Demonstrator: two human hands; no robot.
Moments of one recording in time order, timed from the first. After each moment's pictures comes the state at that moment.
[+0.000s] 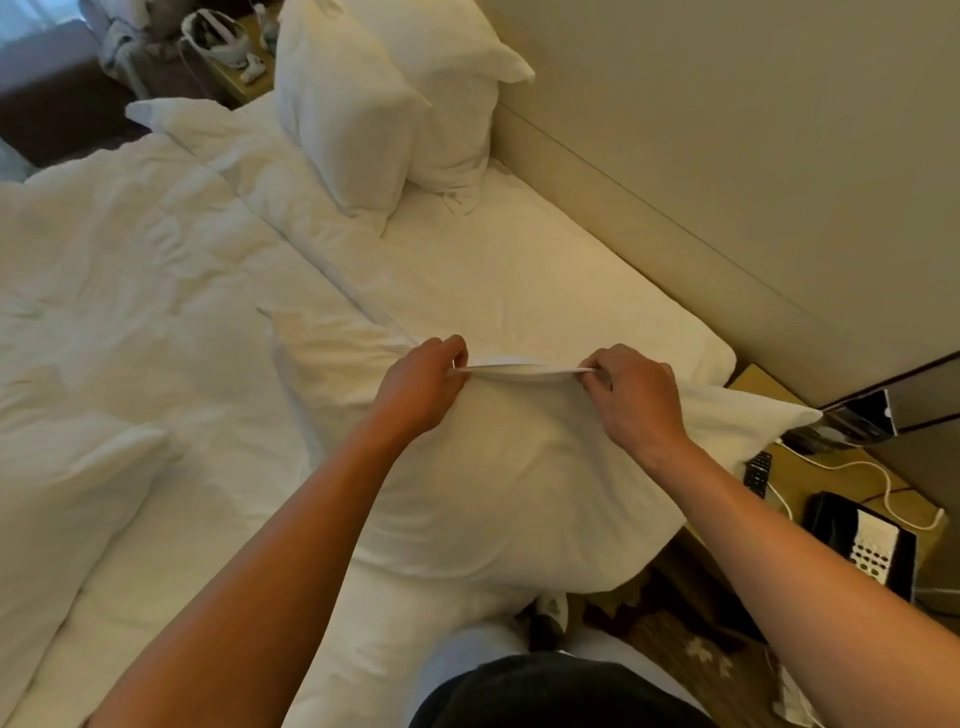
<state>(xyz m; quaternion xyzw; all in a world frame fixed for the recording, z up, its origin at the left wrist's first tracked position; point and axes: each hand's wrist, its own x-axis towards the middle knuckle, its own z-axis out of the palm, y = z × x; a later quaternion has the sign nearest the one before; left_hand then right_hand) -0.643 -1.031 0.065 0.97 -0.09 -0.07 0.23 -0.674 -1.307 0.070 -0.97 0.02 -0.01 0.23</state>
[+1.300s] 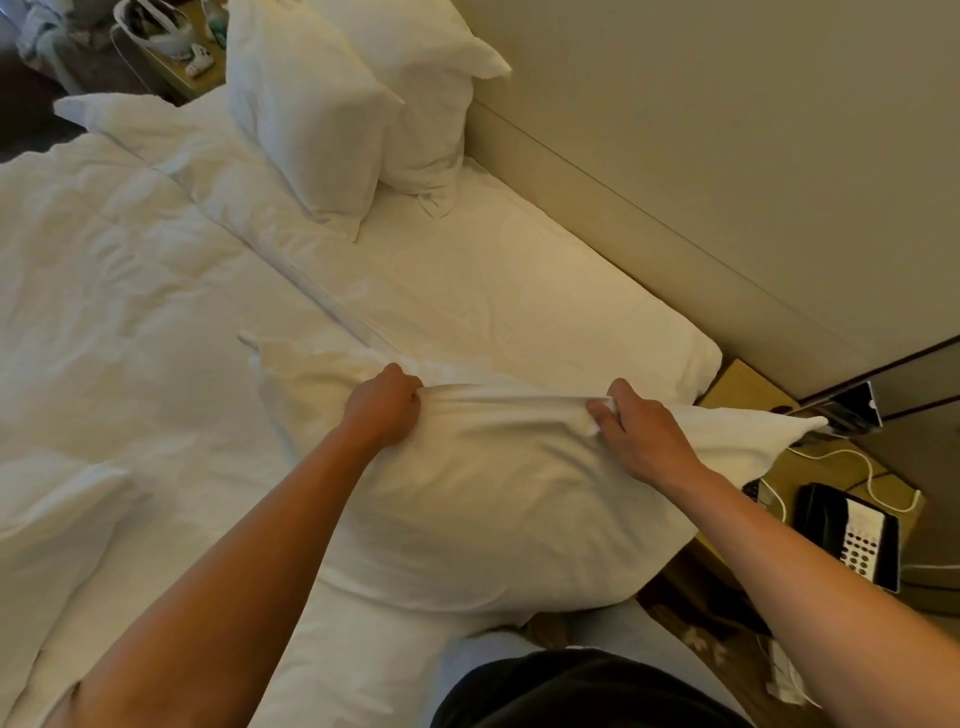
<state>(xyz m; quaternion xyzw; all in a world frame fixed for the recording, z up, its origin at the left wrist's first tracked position) -0.589 -0.973 -0.005 0.98 -0.08 -0.17 0.10 -0.670 -1.325 0.005 -0.96 0.05 0.11 0.25</state>
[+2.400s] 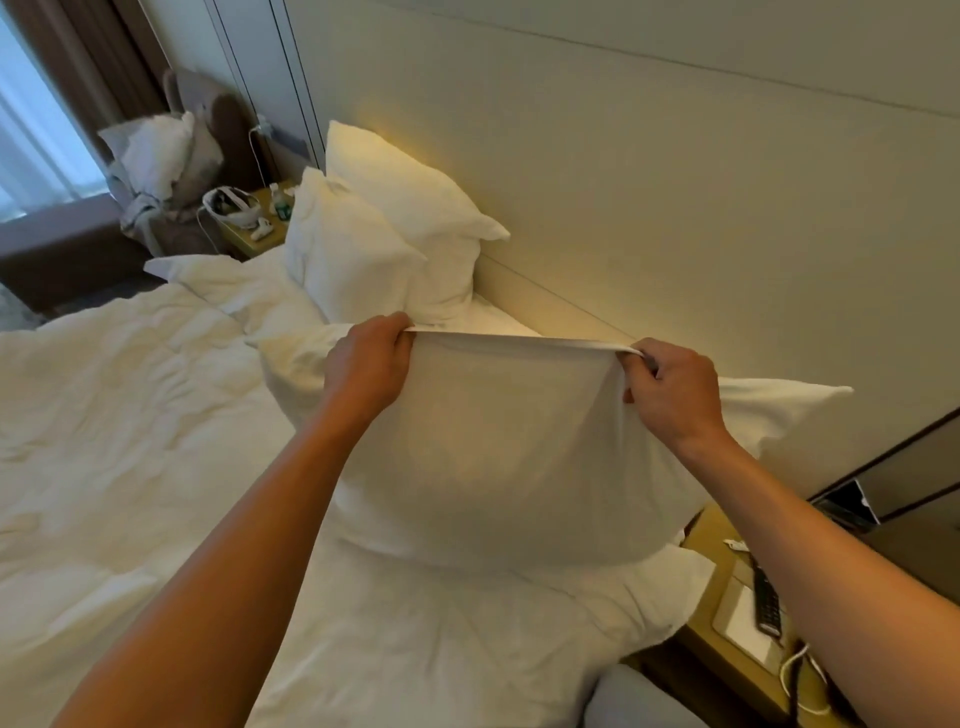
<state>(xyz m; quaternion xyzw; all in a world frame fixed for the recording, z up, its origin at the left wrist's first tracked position) -0.535 -0.958 0.197 0.96 -0.07 0.16 0.20 -0.606 -1.307 0.190 -0.92 0.05 -0.19 0.33</state>
